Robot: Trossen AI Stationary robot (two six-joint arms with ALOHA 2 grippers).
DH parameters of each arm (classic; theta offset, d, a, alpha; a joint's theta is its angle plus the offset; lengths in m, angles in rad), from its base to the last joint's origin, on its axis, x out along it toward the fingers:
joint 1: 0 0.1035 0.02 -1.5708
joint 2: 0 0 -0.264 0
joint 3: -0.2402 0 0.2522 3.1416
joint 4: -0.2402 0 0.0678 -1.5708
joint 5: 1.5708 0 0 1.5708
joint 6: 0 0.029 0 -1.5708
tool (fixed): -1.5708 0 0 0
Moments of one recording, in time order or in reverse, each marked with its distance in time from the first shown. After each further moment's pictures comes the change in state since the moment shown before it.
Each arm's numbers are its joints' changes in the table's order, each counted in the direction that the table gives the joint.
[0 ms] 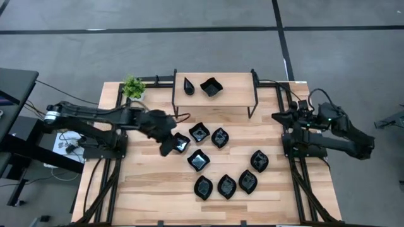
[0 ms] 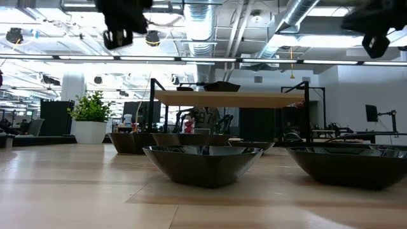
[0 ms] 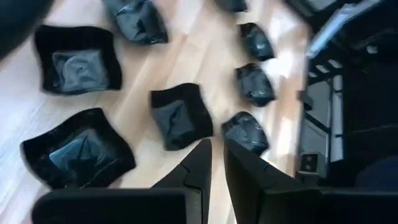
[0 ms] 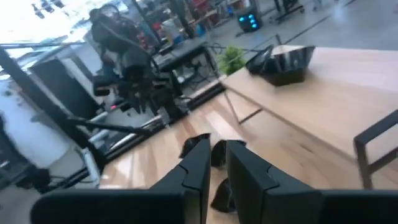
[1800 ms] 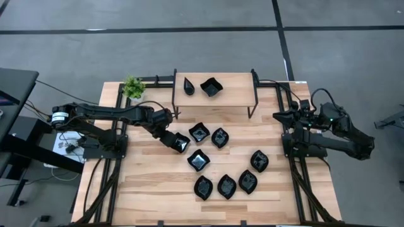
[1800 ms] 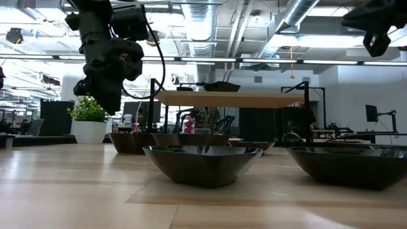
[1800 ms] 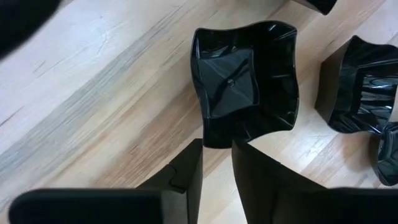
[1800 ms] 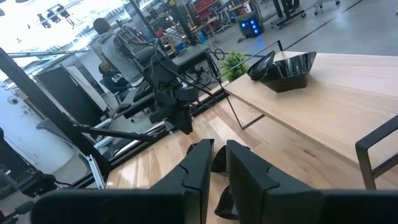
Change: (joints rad) left arm 0.210 0.121 0.185 -0.128 0.014 -0.137; right arm -0.001 -0.009 -0.002 0.007 0.001 0.016
